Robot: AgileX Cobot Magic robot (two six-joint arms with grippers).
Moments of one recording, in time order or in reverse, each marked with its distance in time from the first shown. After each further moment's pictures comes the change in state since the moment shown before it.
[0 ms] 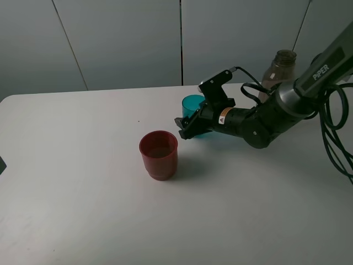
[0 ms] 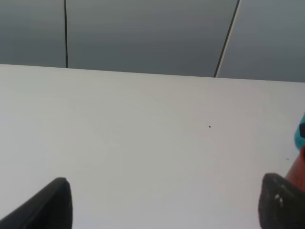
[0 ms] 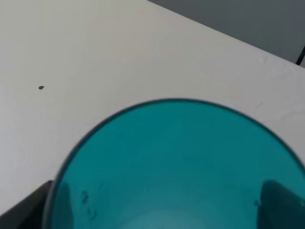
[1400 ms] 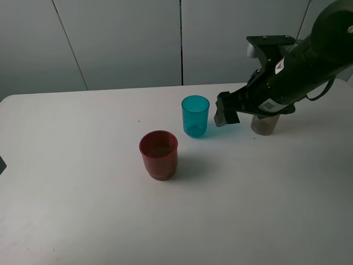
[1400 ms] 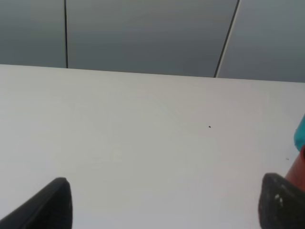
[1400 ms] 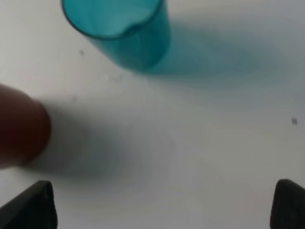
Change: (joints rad) left arm 0.000 0.000 0.000 0.000 0.000 0.000; right arm -0.025 -0.678 0.042 0.287 1.237 0.124
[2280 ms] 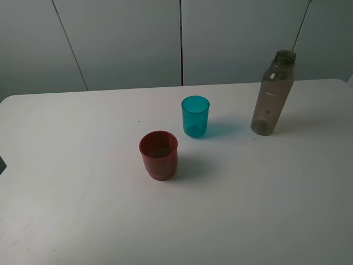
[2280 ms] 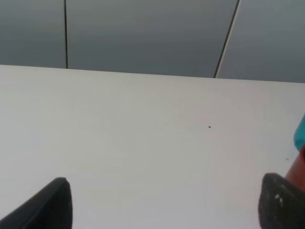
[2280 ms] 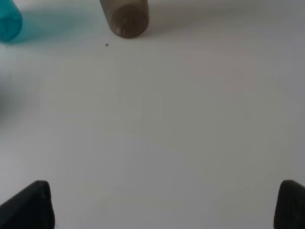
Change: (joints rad) left arm 0.000 0.000 0.000 0.000 0.000 0.000; right arm -0.413 -1.100 0.242 -0.102 0.603 -0.059
